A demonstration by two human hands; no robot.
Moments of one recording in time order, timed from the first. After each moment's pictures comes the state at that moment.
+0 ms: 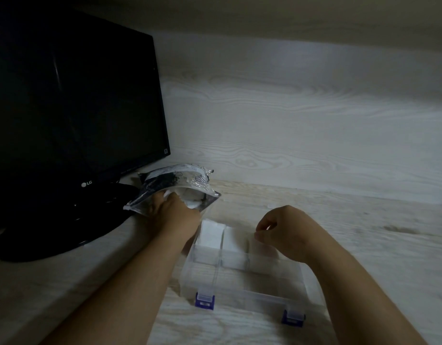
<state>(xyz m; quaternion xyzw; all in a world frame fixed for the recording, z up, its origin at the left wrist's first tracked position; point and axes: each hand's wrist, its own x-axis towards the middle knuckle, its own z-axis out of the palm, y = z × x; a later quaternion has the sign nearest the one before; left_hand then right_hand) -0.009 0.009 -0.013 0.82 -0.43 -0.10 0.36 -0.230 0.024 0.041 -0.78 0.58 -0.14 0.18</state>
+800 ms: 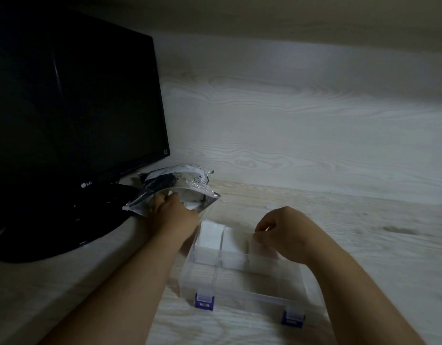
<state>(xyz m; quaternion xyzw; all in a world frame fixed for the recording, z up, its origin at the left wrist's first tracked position) -0.007 0.010 -0.011 0.82 -0.45 -0.10 0.34 -0.228 0.029 0.044 -0.78 0.58 -0.13 0.19</state>
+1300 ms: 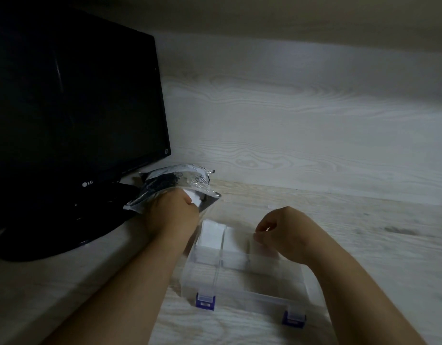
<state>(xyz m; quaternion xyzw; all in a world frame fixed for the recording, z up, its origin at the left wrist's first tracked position) -0.019 0.028 0.010 0.81 -0.46 0.00 0.37 -0.229 0.026 0.041 -0.78 0.58 -0.14 0.19</state>
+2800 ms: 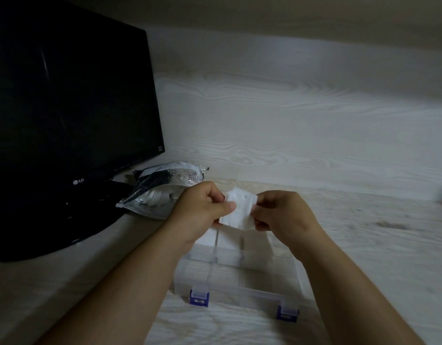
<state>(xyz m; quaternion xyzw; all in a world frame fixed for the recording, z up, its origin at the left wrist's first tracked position) -0.053 0.036 0.018 0.50 -0.54 -0.36 0.57 -0.223 0.027 0.043 -0.66 0.51 -0.40 0.39</state>
